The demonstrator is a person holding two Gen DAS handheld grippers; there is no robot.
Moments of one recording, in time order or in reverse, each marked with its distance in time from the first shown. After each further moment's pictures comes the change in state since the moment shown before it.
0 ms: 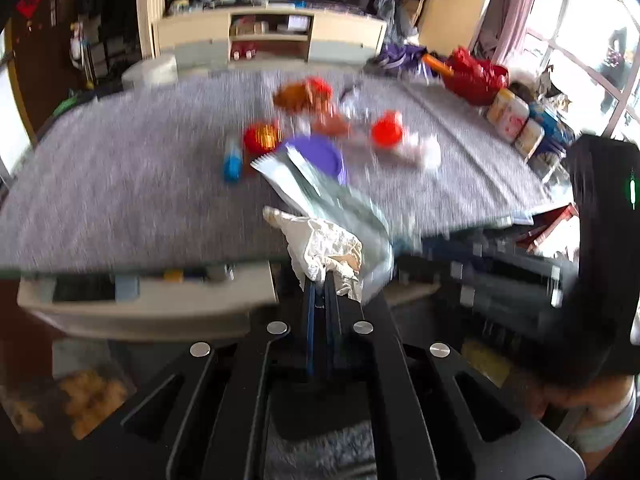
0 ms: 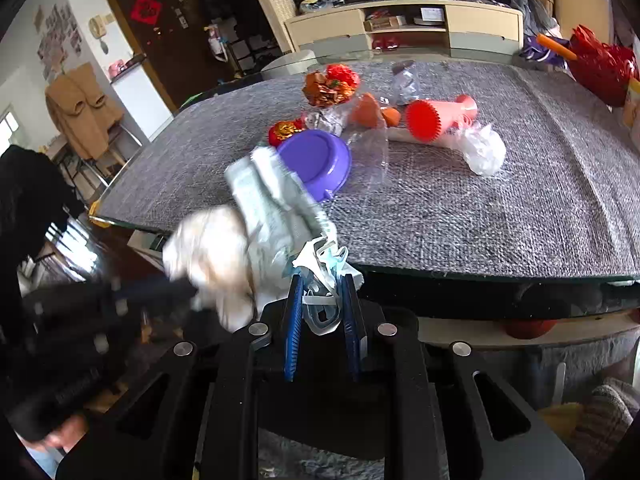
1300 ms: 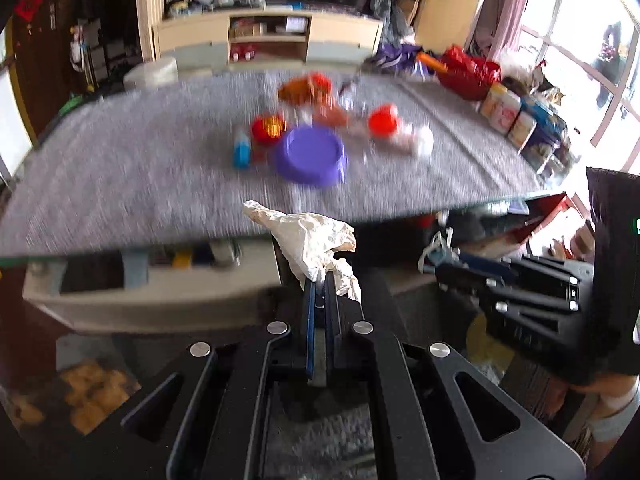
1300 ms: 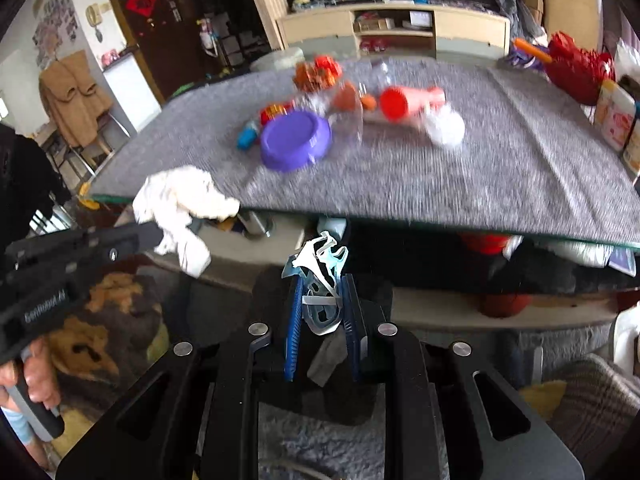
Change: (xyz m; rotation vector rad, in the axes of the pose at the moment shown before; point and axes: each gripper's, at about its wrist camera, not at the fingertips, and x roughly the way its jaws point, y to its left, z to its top) left arm -0.009 0.009 -0.036 0.002 0.047 -0.016; right arm -0.016 -0.005 -0.044 -0.008 0.032 -0.086
